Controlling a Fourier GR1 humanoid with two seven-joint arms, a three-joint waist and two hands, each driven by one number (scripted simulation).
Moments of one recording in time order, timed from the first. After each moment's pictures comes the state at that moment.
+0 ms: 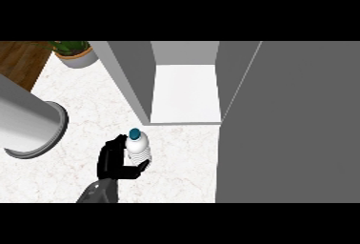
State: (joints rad) left arm -0.36 0.01 0.13 -0.43 0.28 -0.21 -0.93; right arm 1.02 -0.17 0.28 -2.47 -0.06 0.25 -0.29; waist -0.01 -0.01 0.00
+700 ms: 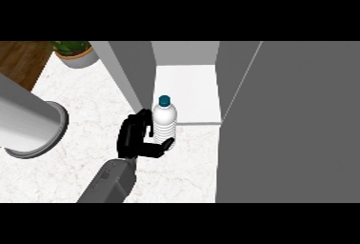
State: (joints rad) left arm -0.38 0.00 -0.21 -0.83 0.46 0.07 -0.64; right arm 1.02 -0.16 0.27 -2.47 -0.06 0.25 -0.28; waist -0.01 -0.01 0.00
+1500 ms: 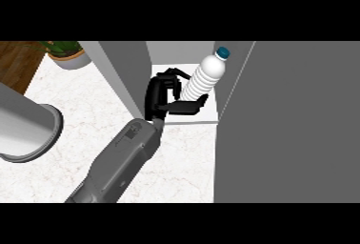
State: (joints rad) left arm -0.75 0.00 -0.38 -0.81 0.51 0.51 -0.39; right arm 0.99 -0.15 0.19 -2.47 -0.10 0.28 -0.28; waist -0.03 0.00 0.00
